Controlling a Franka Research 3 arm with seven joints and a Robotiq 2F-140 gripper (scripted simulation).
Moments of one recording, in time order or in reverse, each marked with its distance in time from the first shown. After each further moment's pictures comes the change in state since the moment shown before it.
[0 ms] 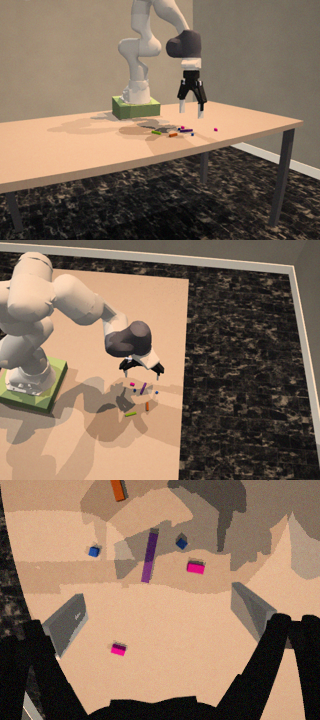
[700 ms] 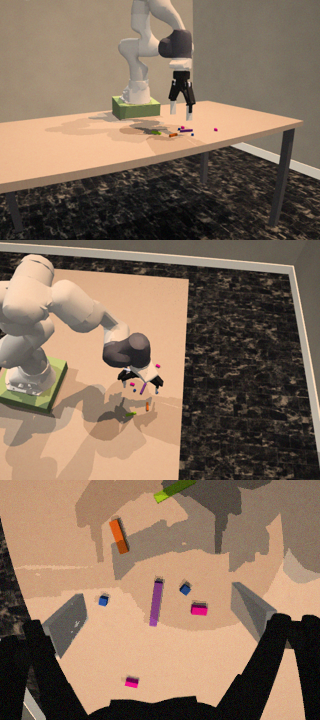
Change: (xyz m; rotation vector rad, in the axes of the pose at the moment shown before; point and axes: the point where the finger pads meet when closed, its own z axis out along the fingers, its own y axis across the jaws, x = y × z) arm 0.058 -0.001 0.002 -0.003 0.016 0.066
